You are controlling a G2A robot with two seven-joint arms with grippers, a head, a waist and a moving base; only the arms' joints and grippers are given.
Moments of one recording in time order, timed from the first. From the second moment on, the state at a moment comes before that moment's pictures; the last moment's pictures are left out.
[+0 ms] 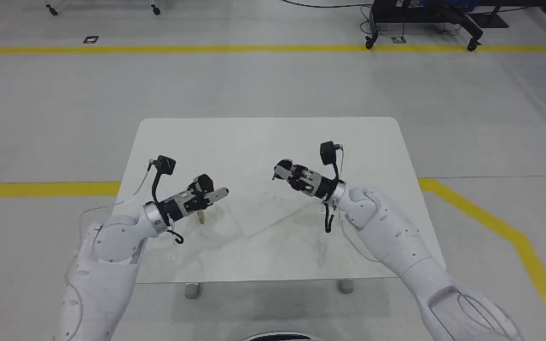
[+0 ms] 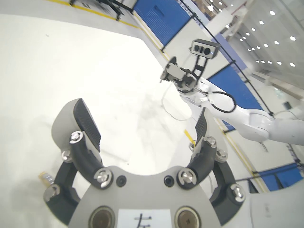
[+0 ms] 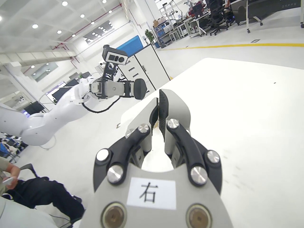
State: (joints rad) left arm 1.42 -1.13 -1.49 -1.59 0.13 -0.56 -0.87; right arm -1.02 -1.29 0.93 -0.97 -0.44 -1.00 0.07
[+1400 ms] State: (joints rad) left arm 1.15 -1.15 -1.19 -1.31 -0.04 -0.58 -0.94; right arm -0.88 -1.37 0.74 -0.82 -0.03 -1.01 0.35
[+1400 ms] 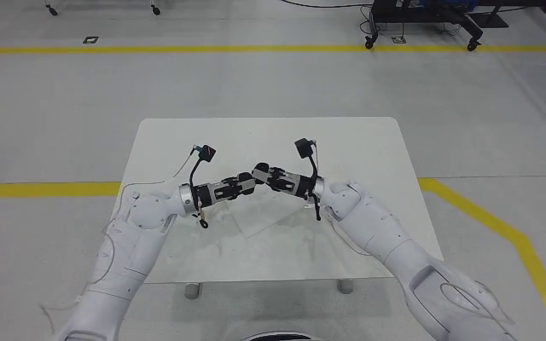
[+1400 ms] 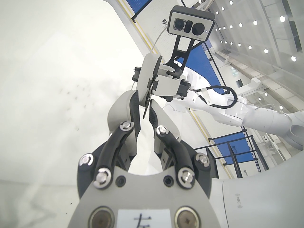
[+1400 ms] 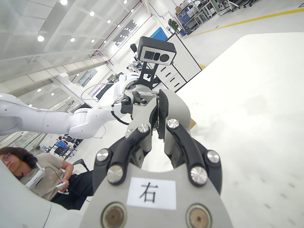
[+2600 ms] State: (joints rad) left arm 1.16 -1.12 -1.21 -1.29 -0.13 -0.57 -0.92; right arm -0.90 -1.37 0.78 -0.84 -0.04 -1.01 0.38
